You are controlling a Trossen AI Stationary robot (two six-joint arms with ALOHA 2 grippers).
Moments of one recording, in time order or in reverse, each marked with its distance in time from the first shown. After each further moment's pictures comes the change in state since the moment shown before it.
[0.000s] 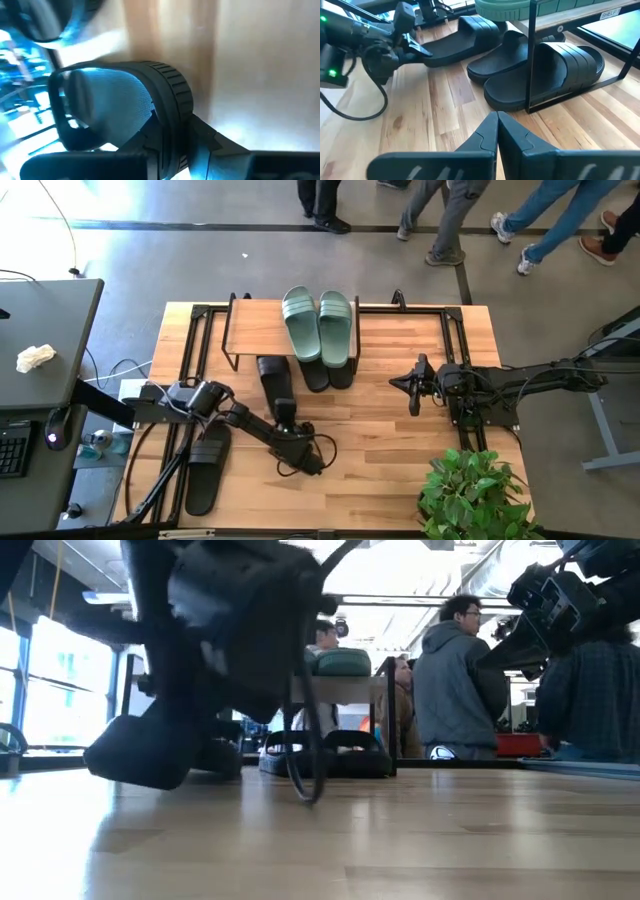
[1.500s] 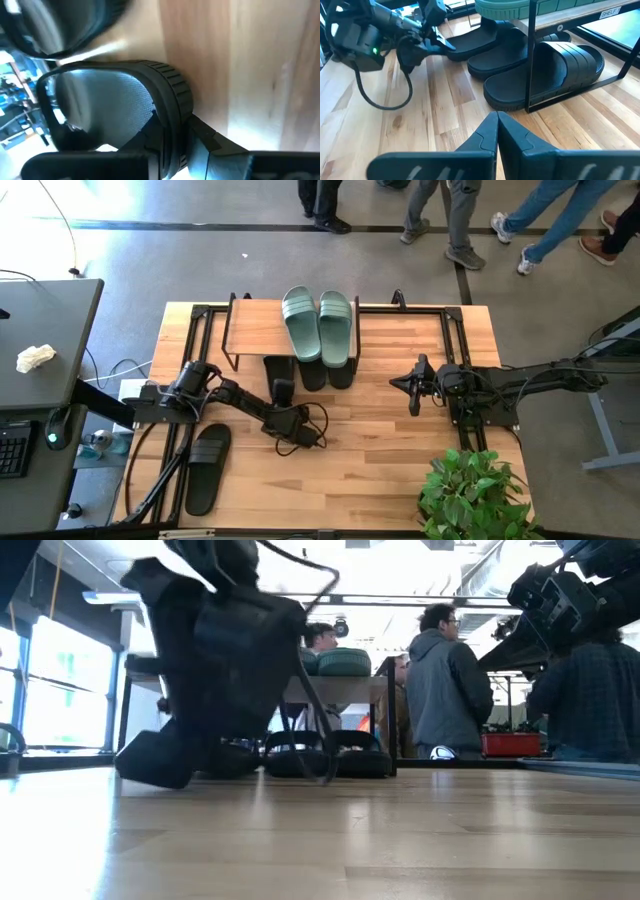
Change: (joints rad) left arm 0.149 -0.165 -0.299 0.307 -0.077 0.294; right arm 0.000 0.000 0.000 -0.003 0.000 0.000
